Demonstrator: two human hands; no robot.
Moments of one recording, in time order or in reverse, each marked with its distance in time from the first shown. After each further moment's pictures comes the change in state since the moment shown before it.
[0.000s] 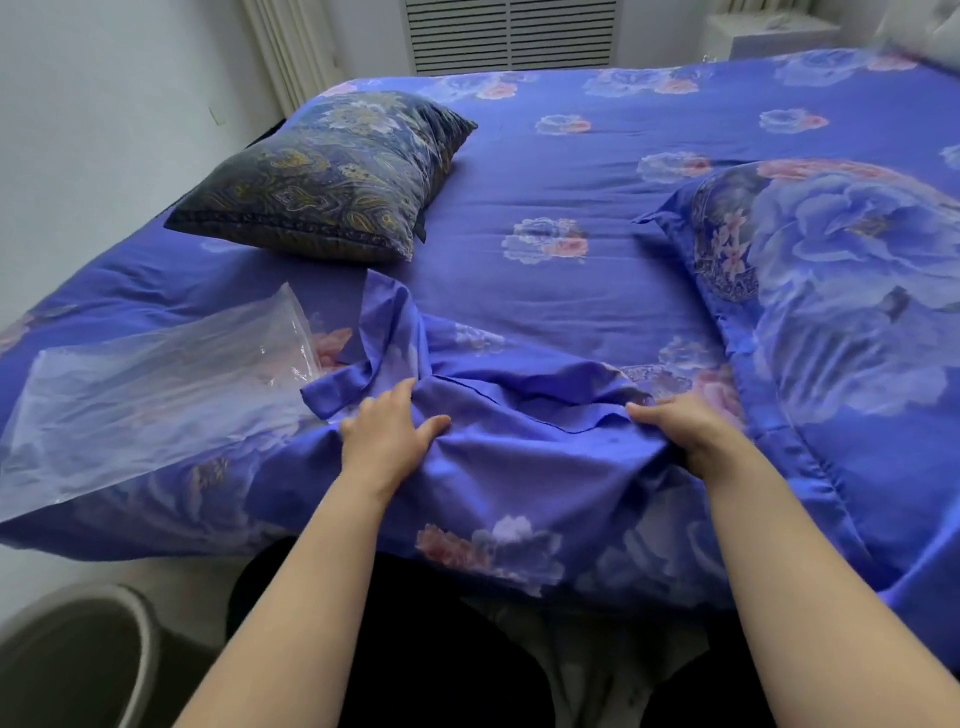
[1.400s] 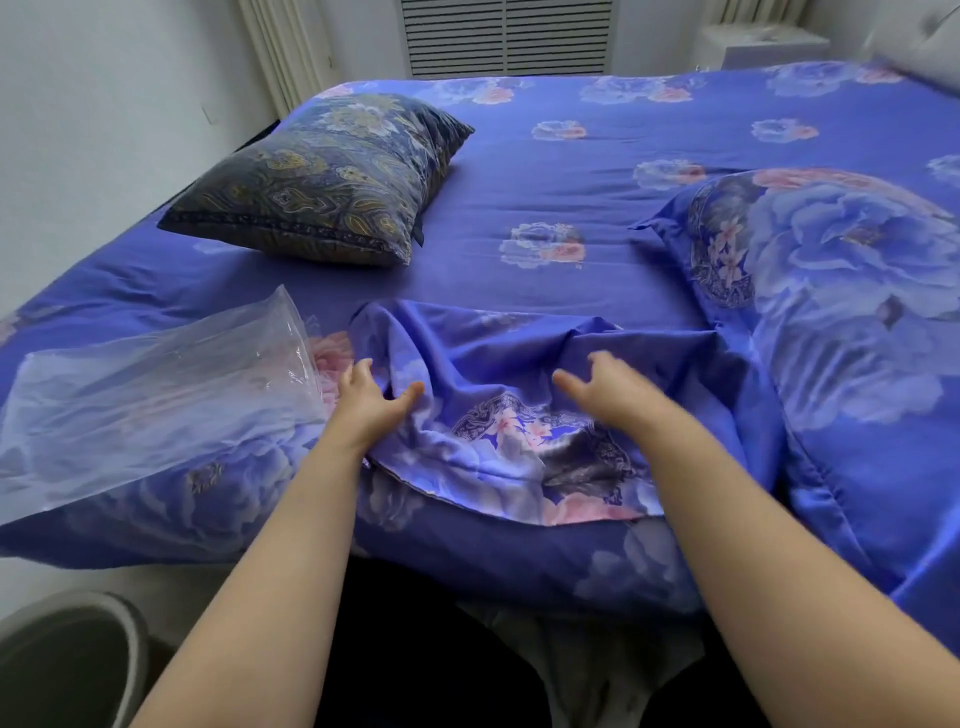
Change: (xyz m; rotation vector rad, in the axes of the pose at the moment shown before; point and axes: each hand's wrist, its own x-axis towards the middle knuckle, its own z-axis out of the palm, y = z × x) left_hand 0.050 -0.025 0.006 -0.506 -0.094 -0.145; right_hand -0.015 -0.058 0.053 -0.880 0.056 -0.306
